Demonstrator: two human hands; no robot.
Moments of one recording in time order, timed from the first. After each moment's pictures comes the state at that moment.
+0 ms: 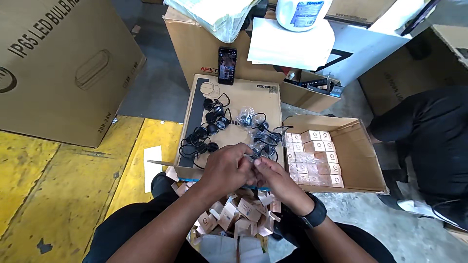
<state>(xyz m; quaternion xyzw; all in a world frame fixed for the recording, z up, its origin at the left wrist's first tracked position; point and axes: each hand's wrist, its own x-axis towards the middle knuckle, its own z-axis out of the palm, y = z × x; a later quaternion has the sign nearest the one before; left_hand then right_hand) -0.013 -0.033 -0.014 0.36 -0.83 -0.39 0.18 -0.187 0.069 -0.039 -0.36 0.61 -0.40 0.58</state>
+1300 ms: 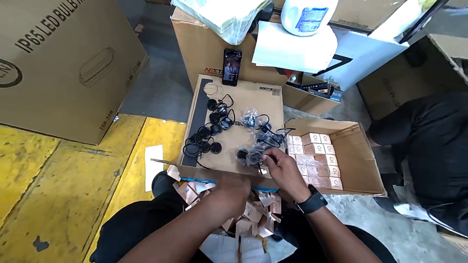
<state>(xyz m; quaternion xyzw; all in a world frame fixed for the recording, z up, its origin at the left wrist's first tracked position) -0.014 -0.002 -0.019 0.24 -0.87 -0.30 -0.30 -0.210 0.057 -0.065 -0.52 0.76 -0.28 0.28</state>
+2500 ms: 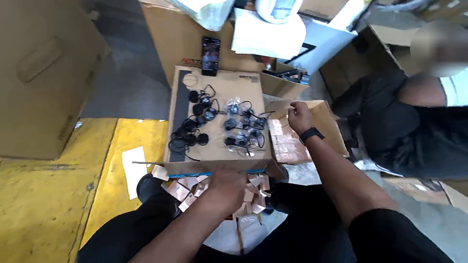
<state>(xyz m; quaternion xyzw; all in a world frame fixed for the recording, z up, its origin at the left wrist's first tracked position) 0.010 0.017 -0.001 0.21 -0.89 -0.31 -0.26 -0.365 0.030 -0.072 -0.44 0.88 -0.19 0.06</state>
